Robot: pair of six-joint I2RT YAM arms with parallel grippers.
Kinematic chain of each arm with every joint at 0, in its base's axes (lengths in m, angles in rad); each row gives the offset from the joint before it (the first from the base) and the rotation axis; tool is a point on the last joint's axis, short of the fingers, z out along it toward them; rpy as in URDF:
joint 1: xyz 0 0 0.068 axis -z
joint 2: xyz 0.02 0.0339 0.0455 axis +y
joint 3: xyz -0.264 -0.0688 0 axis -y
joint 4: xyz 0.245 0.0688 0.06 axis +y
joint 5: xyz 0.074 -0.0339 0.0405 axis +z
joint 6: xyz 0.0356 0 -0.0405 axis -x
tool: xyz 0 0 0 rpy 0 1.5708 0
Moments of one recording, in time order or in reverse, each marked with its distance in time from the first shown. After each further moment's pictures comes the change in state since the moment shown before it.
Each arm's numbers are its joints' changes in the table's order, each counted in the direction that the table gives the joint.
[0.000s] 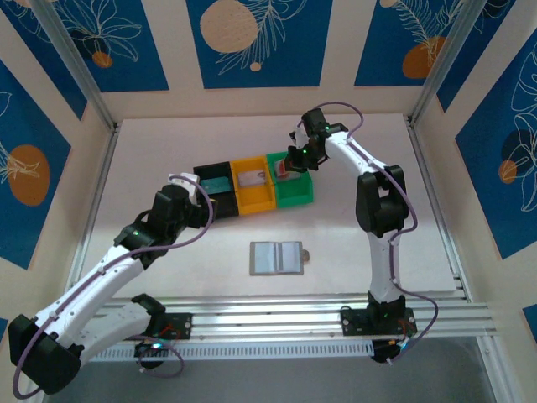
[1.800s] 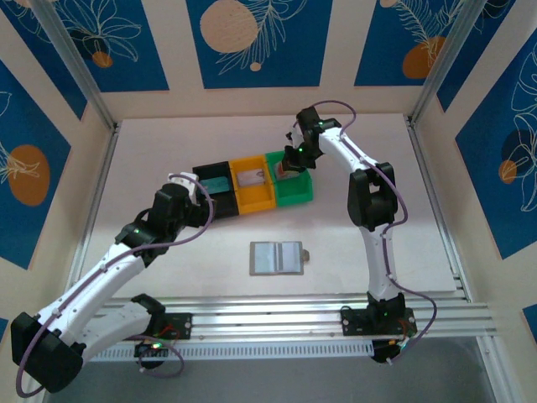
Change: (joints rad) left arm -0.021 0.019 0.000 0.000 -0.009 0.000; right arm -0.015 0.124 0.177 0.132 -0.035 0.018
